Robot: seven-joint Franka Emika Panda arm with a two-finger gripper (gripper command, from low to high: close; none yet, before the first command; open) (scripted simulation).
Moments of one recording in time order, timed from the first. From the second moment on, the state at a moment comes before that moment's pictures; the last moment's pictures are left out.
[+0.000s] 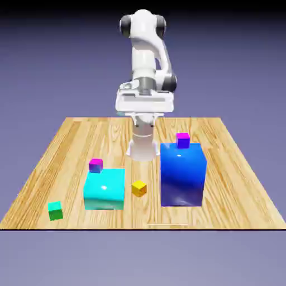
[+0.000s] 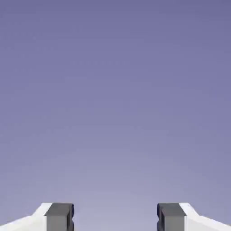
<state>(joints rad) -0.01 -0.54 0.00 -2.79 0.01 3.03 0.79</state>
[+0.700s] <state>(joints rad) -0.42 -0.03 0.07 -2.47 0.20 2.87 1.71</state>
